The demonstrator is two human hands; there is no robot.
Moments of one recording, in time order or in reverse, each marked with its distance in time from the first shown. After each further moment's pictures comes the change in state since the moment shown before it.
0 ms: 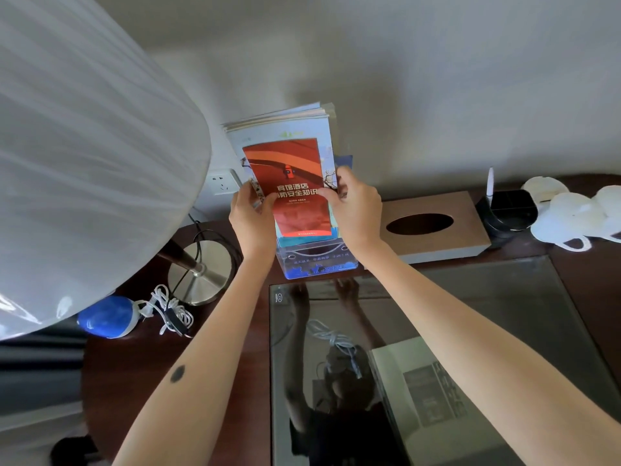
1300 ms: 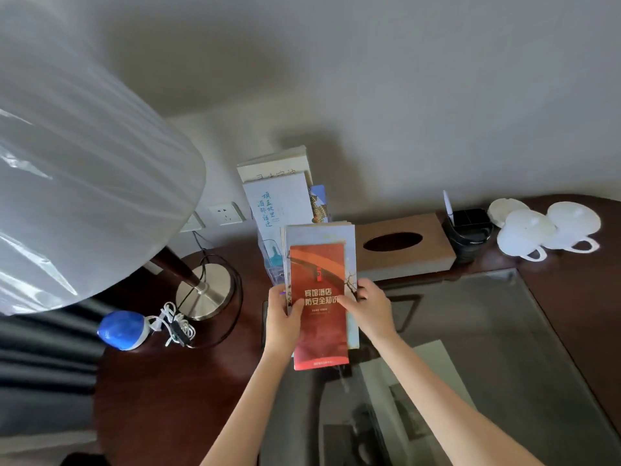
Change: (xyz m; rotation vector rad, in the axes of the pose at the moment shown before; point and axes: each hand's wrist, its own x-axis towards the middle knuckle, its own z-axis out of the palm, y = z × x) left_hand -0.163 -0.004 -0.019 -0.230 -0.375 -0.302; right_hand -0.136 0.059 -0.065 0.425 -0.328 0.573
